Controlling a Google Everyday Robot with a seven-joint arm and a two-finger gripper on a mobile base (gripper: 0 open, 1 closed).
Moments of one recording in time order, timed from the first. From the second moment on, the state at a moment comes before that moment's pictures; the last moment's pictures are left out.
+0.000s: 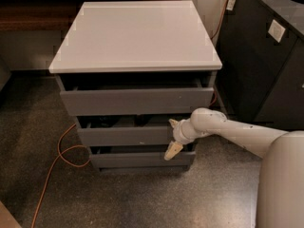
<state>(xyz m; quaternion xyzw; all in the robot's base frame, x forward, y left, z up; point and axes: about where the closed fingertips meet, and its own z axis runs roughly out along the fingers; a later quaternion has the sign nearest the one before) 0.673 -0.100 0.472 -0.63 0.72 0.08 0.29</state>
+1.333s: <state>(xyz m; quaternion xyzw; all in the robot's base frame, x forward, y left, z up) 0.711 -0.068 0.442 -0.63 0.71 0.10 0.29</state>
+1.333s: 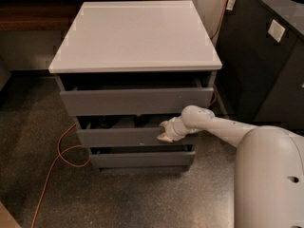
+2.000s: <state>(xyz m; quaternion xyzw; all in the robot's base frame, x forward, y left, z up) 0.706 -0.064 0.448 -0.63 0.71 0.10 0.29</state>
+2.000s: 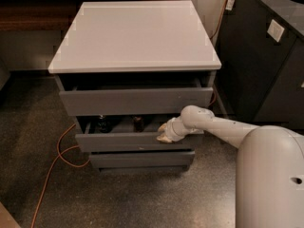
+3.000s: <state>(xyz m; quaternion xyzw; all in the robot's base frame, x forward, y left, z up) 0.706 -0.064 0.448 -0.63 0.71 0.10 0.29</state>
